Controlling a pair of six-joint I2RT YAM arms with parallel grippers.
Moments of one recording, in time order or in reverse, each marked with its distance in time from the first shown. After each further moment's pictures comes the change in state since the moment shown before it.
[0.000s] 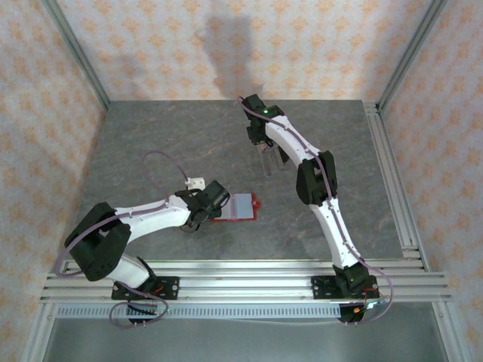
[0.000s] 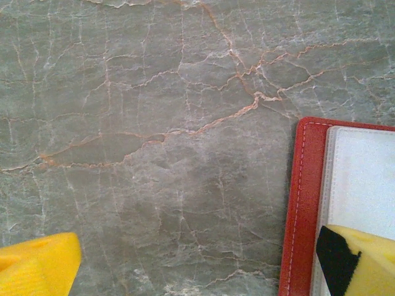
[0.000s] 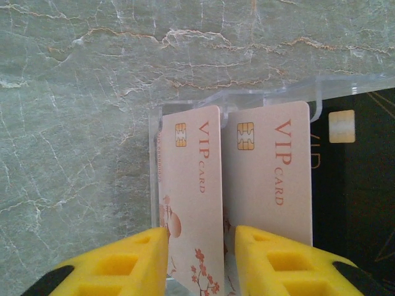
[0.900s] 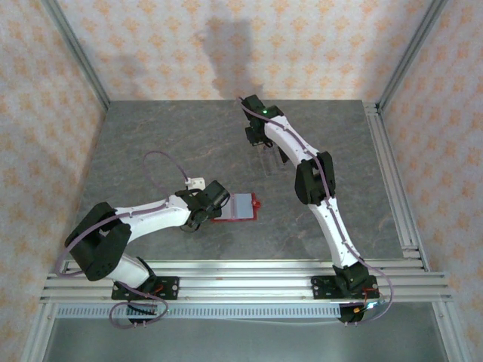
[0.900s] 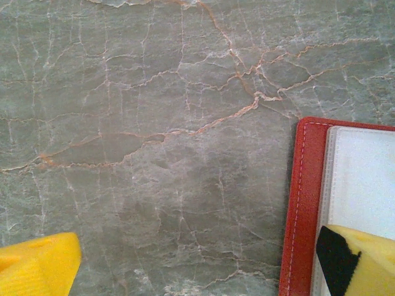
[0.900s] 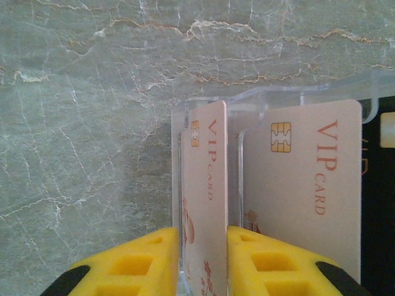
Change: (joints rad) left arm 0.000 0.001 0.001 0.000 0.000 0.000; right arm 0.000 0.031 0.044 -0.017 -0.056 0.005
